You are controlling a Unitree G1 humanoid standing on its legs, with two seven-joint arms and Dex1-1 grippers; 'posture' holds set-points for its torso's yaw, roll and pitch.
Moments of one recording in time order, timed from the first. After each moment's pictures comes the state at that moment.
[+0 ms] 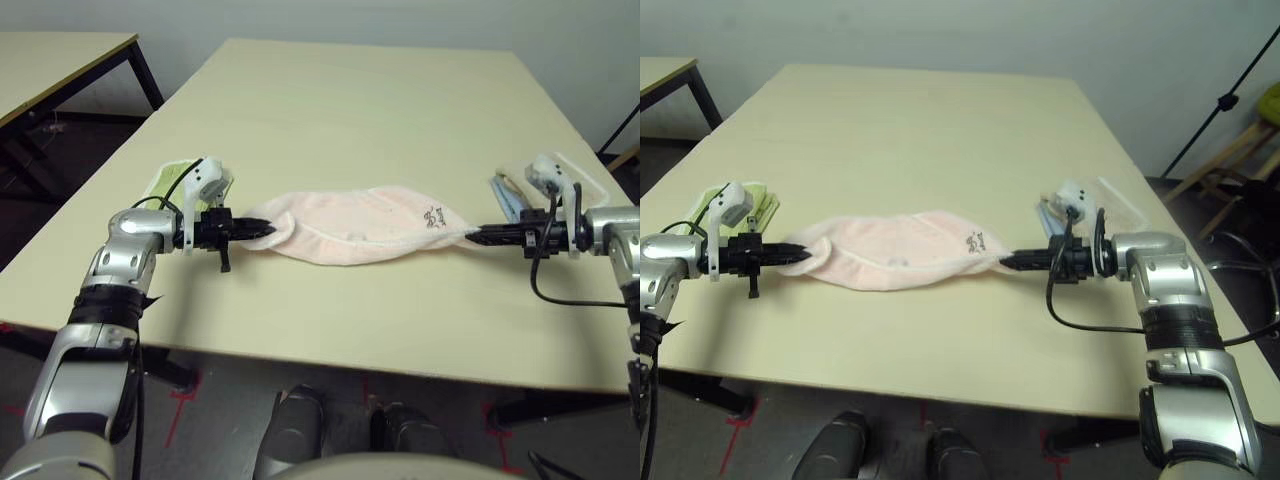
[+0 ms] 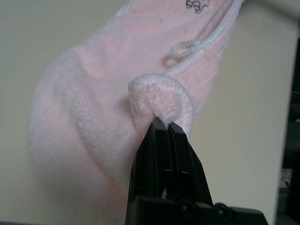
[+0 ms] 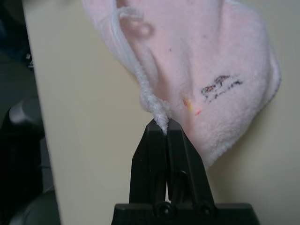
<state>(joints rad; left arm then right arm) -0.53 0.79 -0.03 0.41 -0.28 0.20 -1.42 -0.49 -0.87 -0.02 0.29 0.25 0.56 1.52</state>
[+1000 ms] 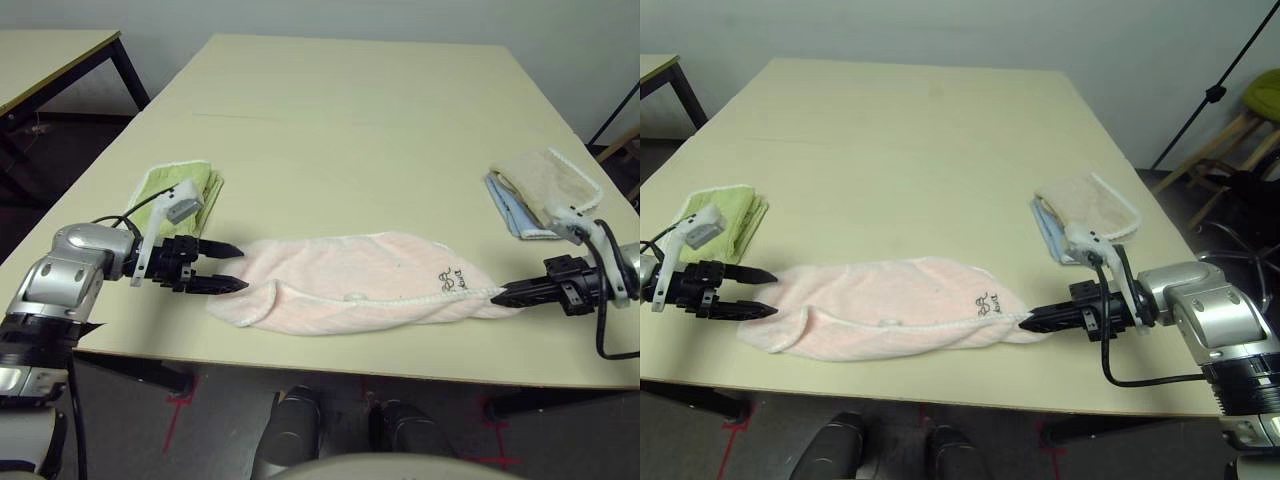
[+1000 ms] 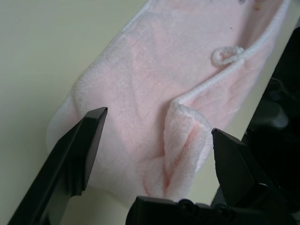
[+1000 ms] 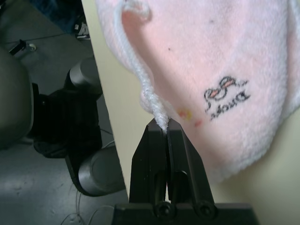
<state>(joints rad) -0.26 1.04 0.10 -0.17 -0.42 0.74 -1.28 -0.31 -1.05 0.05 0.01 0.47 0.68 1.53</state>
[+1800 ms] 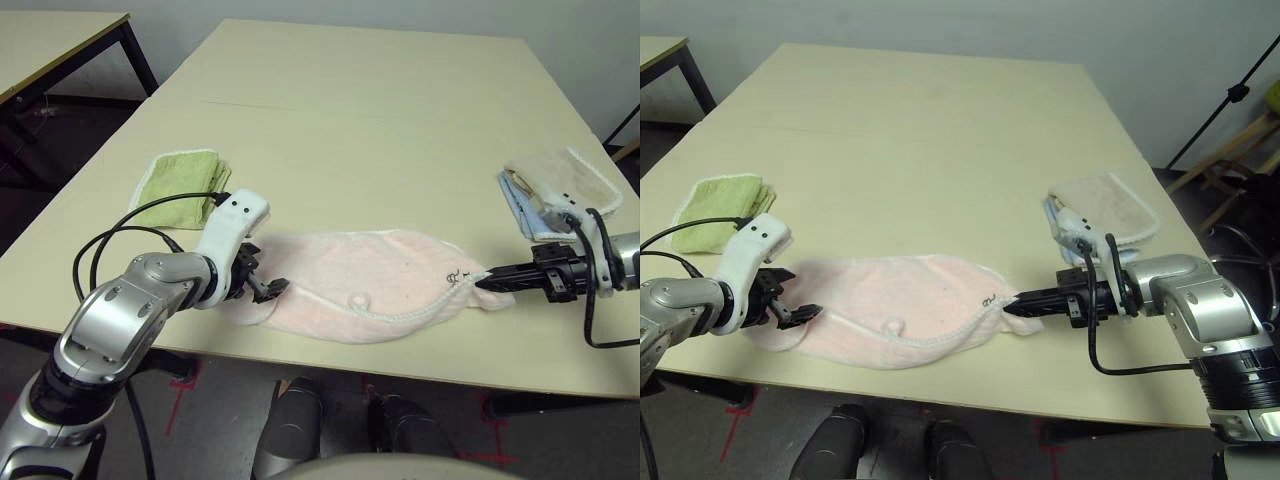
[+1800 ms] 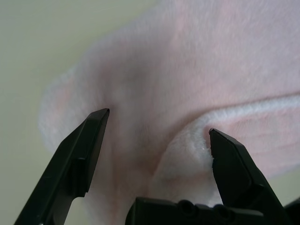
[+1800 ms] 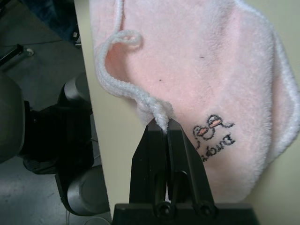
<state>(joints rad) -0.27 0.84 -0.10 -0.70 -0.37 1.39 -0.55 -0.34 -1.03 0.03 -0.01 0.51 0.71 1.45</state>
